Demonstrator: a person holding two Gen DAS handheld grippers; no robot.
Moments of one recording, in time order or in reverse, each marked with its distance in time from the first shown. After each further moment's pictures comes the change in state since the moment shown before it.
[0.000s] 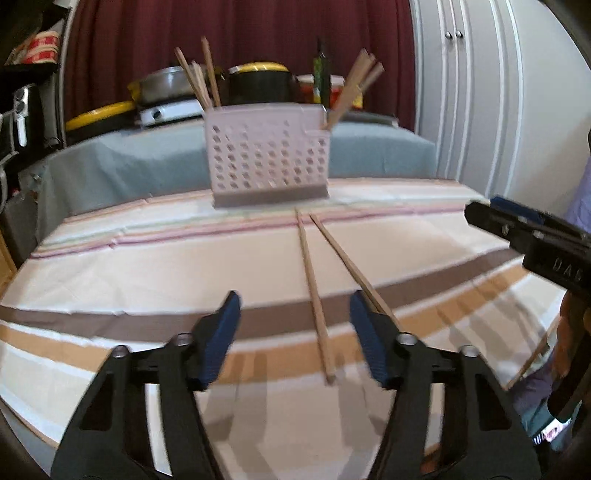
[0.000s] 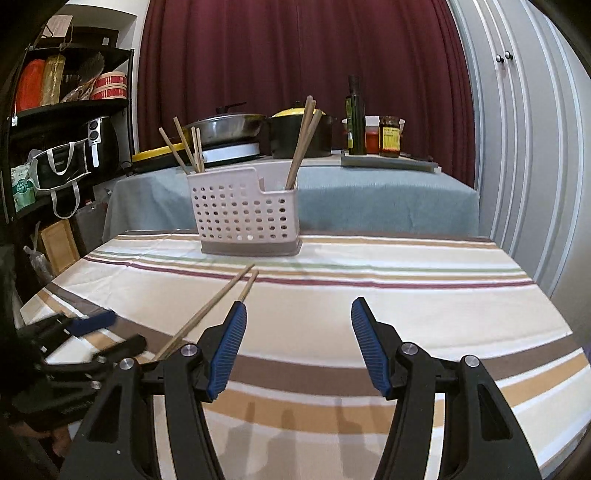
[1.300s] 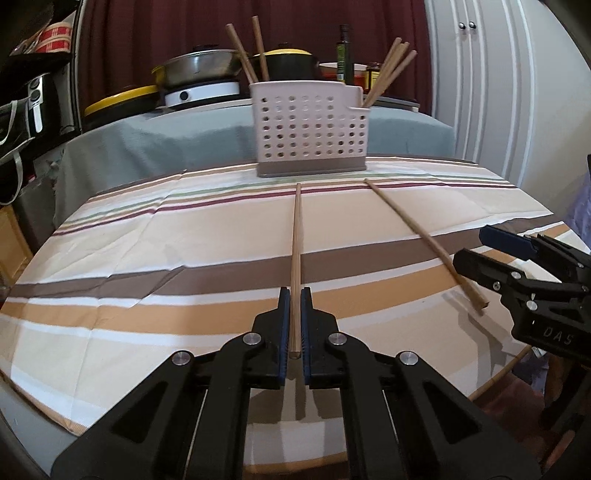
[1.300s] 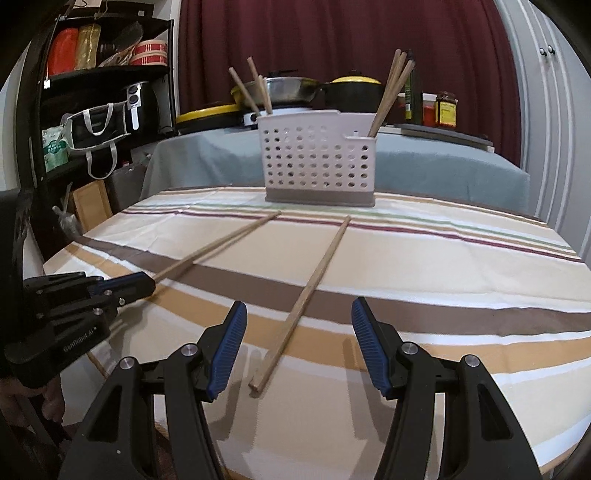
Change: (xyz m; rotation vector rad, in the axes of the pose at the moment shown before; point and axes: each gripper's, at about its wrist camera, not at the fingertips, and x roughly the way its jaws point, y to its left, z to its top) left arm -0.018 0.055 -0.031 -0.001 0.031 0.066; right arm 0.021 0.068 -0.045 -0.074 0.088 0.131
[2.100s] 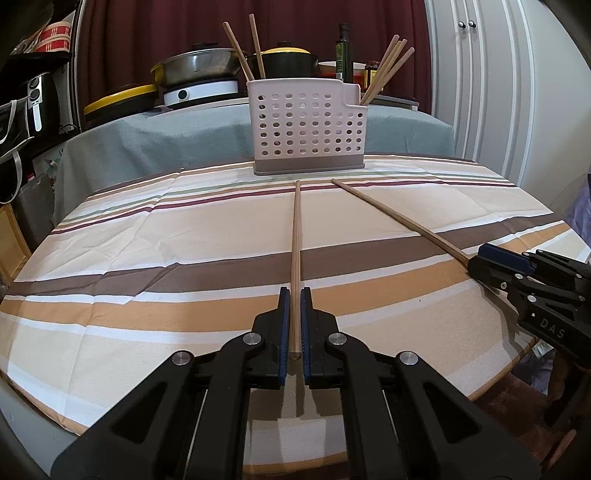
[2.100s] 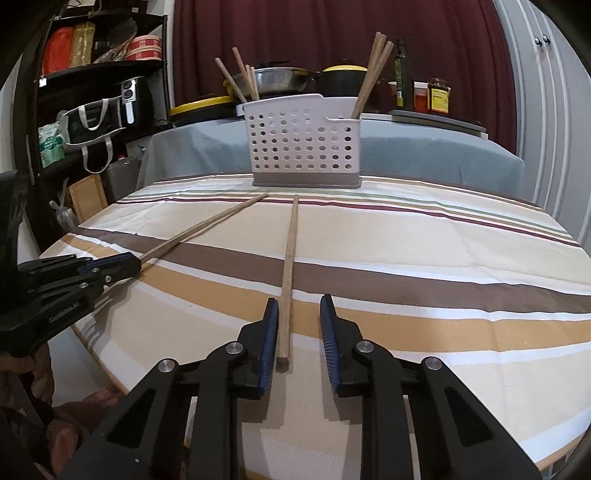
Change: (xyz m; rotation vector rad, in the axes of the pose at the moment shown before) left arm 0.002 -0.008 -0.001 0.004 0.001 0.001; right arm -0.006 -0.019 -0.016 0.007 0.021 -0.004
